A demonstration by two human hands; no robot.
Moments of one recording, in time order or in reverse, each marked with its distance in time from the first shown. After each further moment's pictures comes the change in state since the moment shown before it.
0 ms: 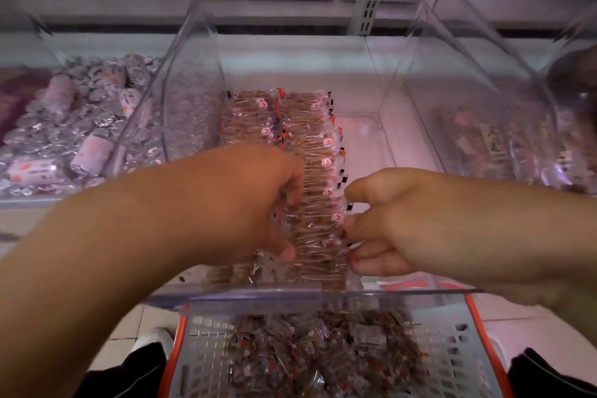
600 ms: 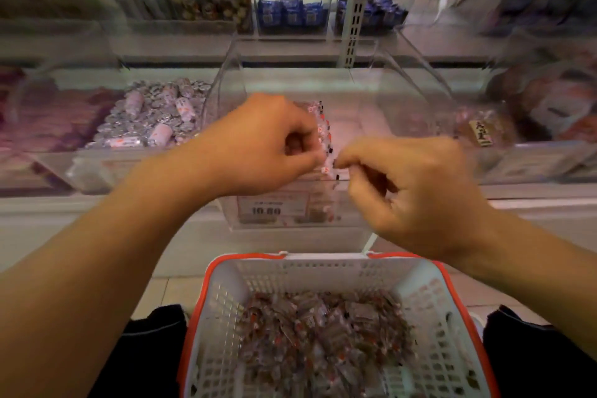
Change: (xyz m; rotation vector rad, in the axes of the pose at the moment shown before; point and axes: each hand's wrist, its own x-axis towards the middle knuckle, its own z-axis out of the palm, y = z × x) left_hand -0.064 0.037 0.004 -0.068 0.505 0.376; right_hand -0.071 0.031 0.042 -1.005 0.858 -1.028
